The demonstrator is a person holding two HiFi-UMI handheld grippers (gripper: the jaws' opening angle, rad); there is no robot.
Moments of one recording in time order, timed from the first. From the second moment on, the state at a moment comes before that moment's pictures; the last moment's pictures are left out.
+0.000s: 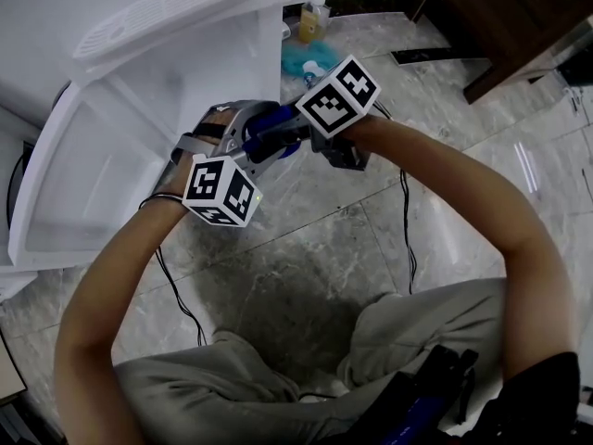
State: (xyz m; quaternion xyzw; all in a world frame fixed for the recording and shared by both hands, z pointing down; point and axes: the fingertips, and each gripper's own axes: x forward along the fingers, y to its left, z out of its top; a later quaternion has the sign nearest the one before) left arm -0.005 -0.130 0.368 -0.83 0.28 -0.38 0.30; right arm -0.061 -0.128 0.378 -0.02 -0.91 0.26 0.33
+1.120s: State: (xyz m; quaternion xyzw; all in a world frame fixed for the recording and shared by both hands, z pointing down) left arm -0.142 -0.215 0.394 -0.75 0.41 -0.49 0.18; right arm -0.037 -0.159 0.394 -0.01 -0.93 0.16 0.34
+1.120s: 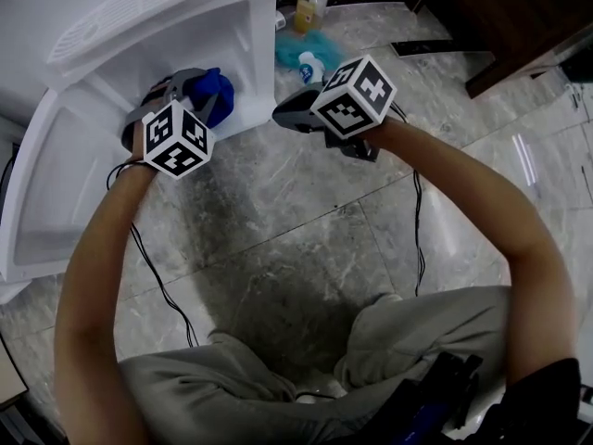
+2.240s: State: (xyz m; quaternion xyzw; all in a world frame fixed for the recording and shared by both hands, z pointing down) left arm -0.164 -0.370 0.481 -0.69 0.51 -0.49 0.13; right arm 0.011 -0.105 0.479 -0.14 -0.90 -0.01 0.42
